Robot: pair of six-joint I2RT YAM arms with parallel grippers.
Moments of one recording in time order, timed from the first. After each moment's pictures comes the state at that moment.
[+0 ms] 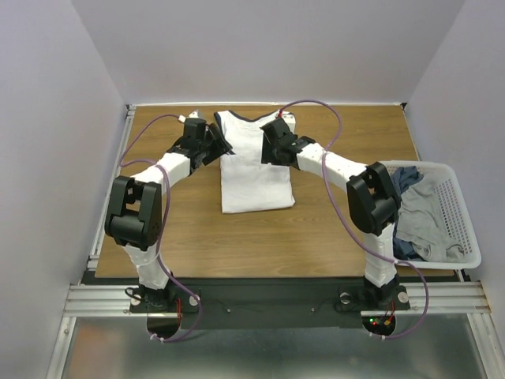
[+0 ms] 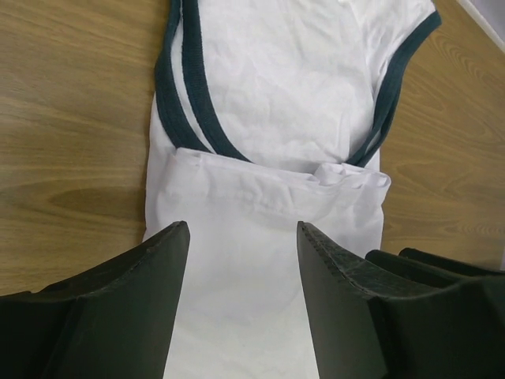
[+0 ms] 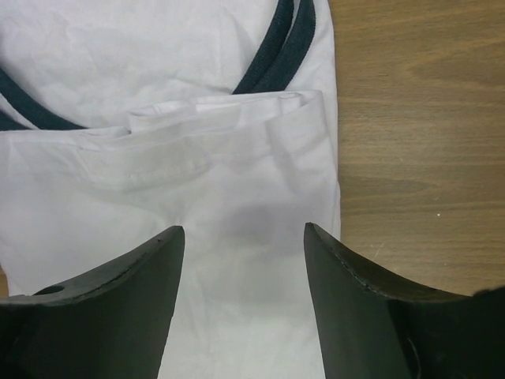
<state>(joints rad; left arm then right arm) -0.27 1.78 1.18 -0.03 0.08 -0.74 0.61 2.05 1.64 -0.43 0.39 0.55</state>
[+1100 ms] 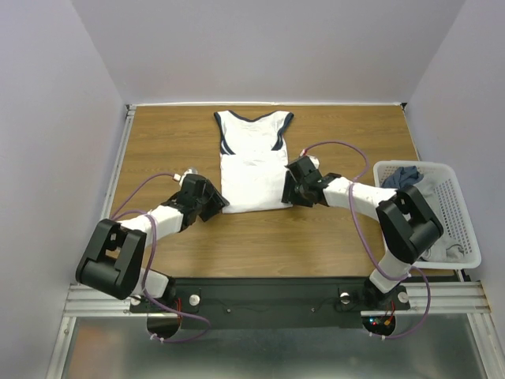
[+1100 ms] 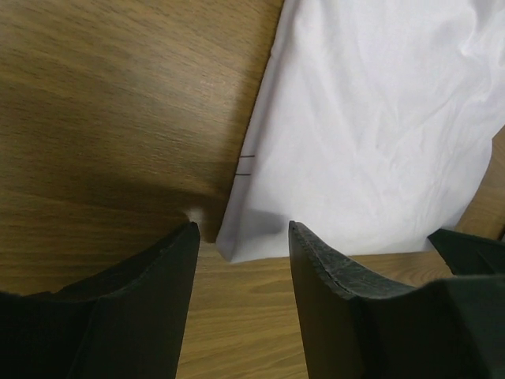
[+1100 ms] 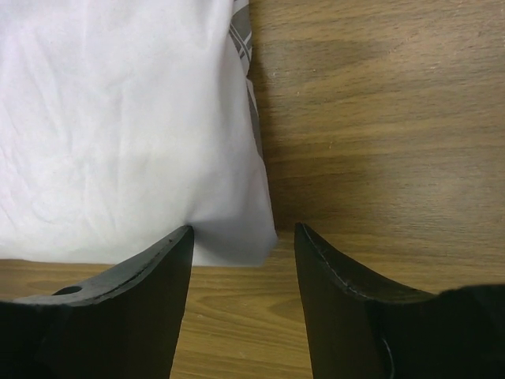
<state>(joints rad) -0.38 1.37 0.54 0.04 0.03 -0.95 0.62 1.68 1.00 -0.29 0.18 0.71</state>
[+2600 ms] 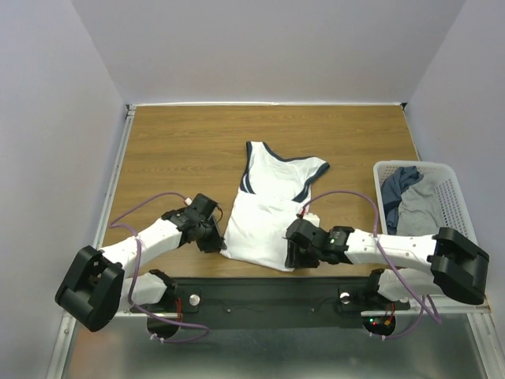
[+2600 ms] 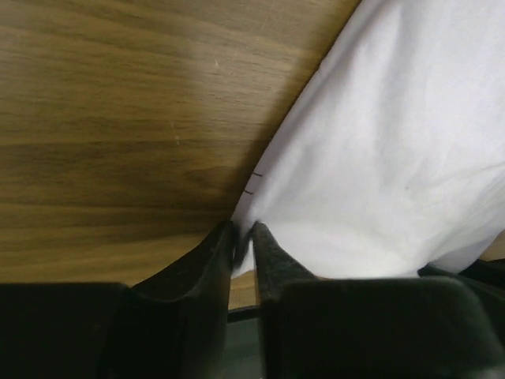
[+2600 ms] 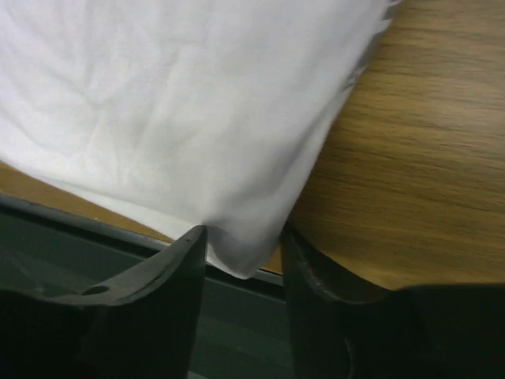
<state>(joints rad) -0.59 1.16 0.49 -0.47 0.10 -0.97 1.08 1.27 0.58 -0.43 0.12 1.07</state>
